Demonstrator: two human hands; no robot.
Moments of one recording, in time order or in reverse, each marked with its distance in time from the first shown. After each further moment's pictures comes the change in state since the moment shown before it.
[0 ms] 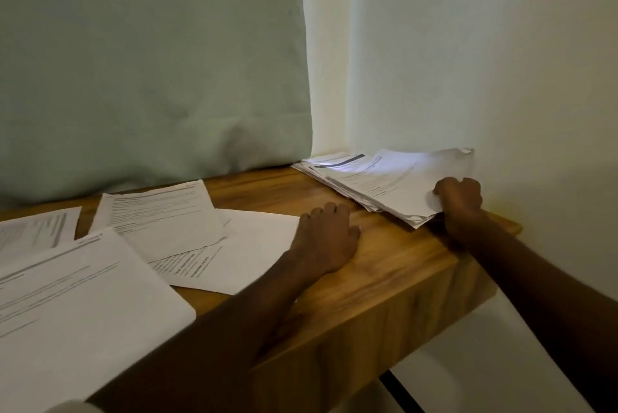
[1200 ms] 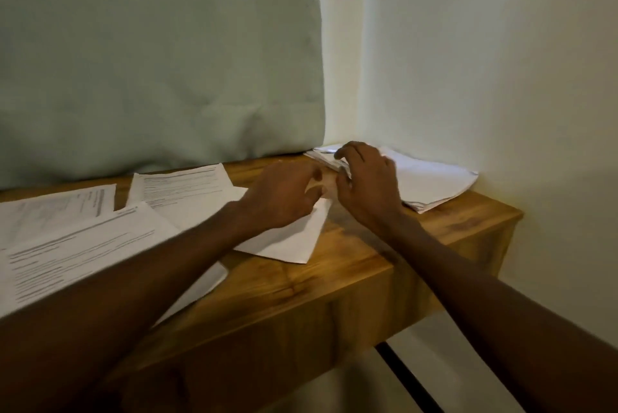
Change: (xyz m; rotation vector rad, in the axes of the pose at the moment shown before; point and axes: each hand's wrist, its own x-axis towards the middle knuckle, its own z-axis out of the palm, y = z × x) left_hand -0.039 -0.052 -0.093 0.022 0.171 0.162; right_hand -0.122 -0.006 0.074 -0.590 -0.199 -1.248
